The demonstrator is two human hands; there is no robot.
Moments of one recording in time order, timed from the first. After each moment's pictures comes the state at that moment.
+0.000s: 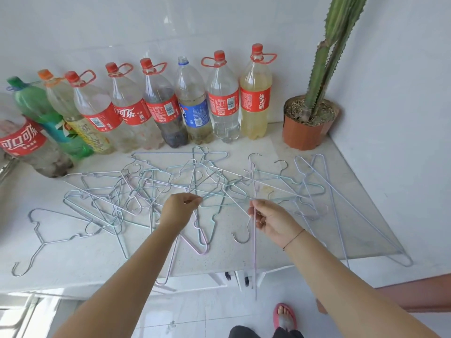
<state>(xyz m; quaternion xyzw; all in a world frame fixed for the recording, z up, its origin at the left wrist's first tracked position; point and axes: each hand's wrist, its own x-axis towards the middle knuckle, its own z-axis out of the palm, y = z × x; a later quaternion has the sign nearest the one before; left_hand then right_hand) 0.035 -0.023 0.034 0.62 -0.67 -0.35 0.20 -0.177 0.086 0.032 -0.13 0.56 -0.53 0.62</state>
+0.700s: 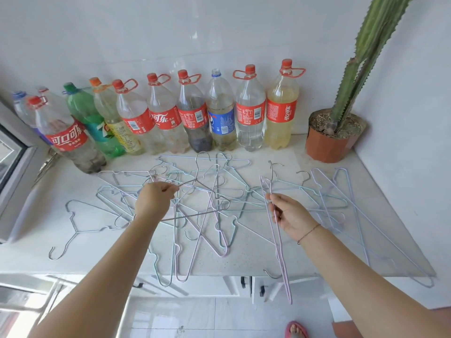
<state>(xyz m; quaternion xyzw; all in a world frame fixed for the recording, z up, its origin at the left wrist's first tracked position) 0.122 -0.045 0.091 0.69 -0.64 -0.24 0.22 -0.169 0.059 0.042 -0.19 0.54 -0.56 0.60</state>
